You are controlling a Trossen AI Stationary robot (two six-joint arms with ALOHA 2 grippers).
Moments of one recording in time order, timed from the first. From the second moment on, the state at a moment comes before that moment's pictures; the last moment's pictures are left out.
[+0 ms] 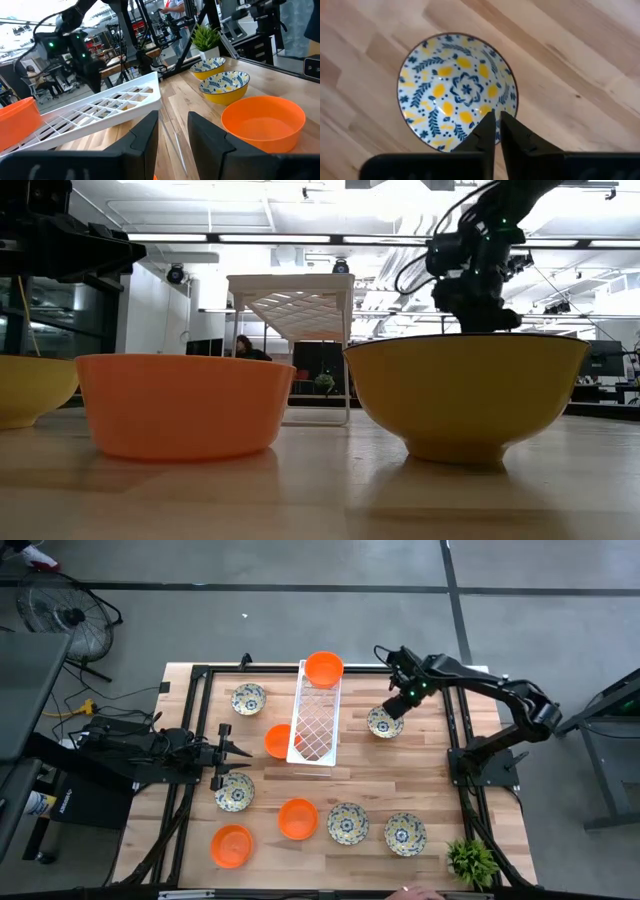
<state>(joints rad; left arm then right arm) -0.19 0.01 0.02 0.00 -0.07 0.36 -0.73 1.43 1.02 -0.91 -0.17 0.25</state>
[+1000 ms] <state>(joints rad) -0.19 0.01 0.02 0.00 -0.07 0.36 -0.72 1.47 0.85 -0.79 -0.15 0.53</state>
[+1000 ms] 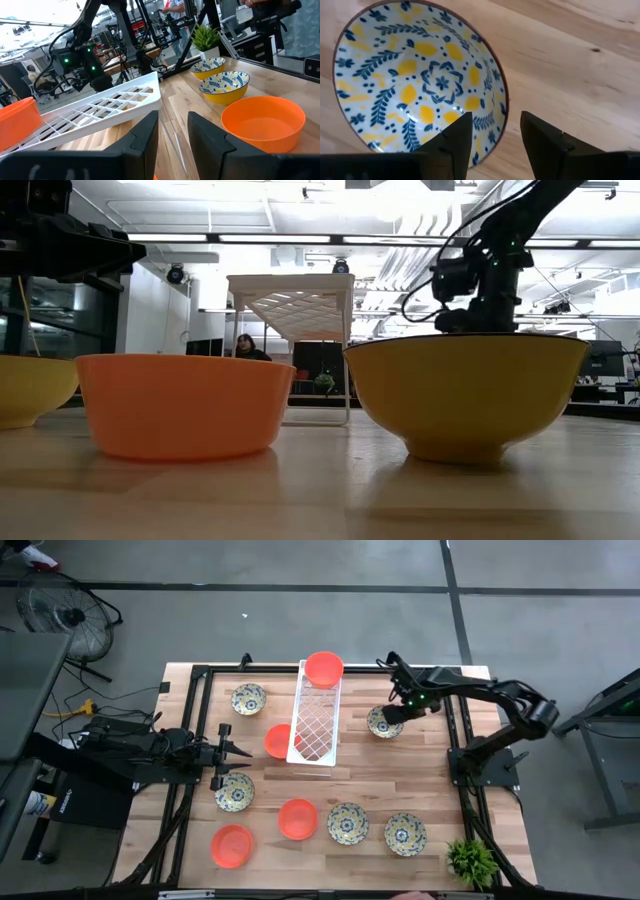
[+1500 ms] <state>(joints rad) -0.19 0.01 0.02 0.00 -0.07 0.36 -0.72 1.50 0.85 -0.76 -0.12 0.50</state>
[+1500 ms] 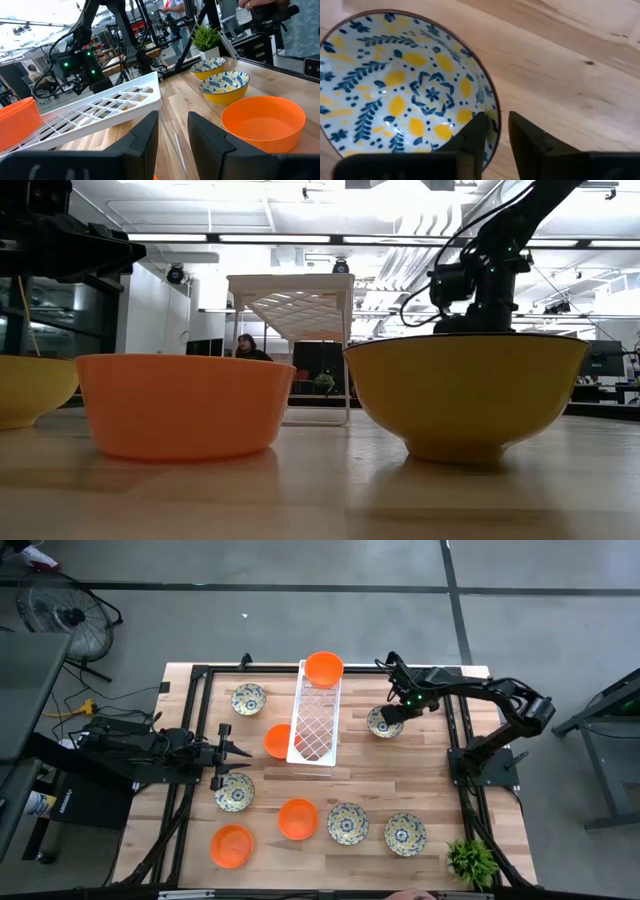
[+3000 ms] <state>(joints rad) -0.19 0.01 0.02 0.00 -0.07 0.36 -0.60 1.36 1.26 -1.03 -0.30 0.47</state>
